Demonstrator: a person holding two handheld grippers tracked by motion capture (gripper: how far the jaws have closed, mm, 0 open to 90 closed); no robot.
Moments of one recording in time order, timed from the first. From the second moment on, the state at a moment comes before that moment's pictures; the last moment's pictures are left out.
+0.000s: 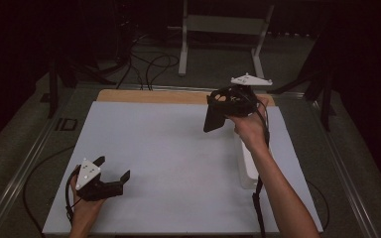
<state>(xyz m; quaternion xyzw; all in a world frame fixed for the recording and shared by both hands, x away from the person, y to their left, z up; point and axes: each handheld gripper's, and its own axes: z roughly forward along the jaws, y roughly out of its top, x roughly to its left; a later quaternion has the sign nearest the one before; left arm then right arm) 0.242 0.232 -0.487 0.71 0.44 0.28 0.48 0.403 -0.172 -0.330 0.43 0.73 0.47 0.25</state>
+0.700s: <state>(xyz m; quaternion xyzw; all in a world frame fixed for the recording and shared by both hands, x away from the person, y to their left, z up) 0.242 0.231 -0.488 0.71 0.43 0.28 0.48 0.411 -0.193 -0.327 0.46 0.72 0.45 0.27</state>
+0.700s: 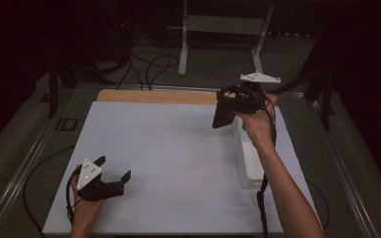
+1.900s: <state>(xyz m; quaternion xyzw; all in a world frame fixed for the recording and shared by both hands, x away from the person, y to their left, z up) 0.243 0.231 -0.488 0.71 0.43 0.28 0.48 0.425 -0.235 -0.330 0.51 0.69 0.41 0.31</state>
